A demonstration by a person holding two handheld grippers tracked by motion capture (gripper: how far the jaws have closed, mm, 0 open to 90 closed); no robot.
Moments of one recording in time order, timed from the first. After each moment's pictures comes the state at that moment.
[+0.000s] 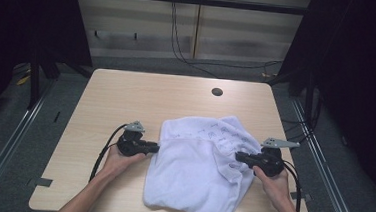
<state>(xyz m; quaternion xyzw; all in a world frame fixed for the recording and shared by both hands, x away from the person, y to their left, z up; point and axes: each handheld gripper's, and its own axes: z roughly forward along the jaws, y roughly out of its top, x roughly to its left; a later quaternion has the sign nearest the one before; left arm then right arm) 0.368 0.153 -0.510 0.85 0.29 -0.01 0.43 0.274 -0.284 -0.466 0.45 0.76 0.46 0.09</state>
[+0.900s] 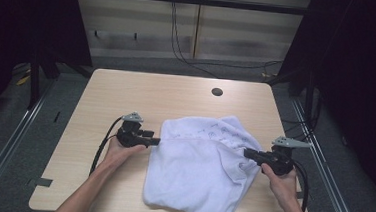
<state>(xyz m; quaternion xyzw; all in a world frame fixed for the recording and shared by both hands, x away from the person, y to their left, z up) 0.392 0.156 -0.503 0.84 0.32 0.00 0.45 0.271 -0.305 -0.457 0.47 0.73 0.48 0.11</state>
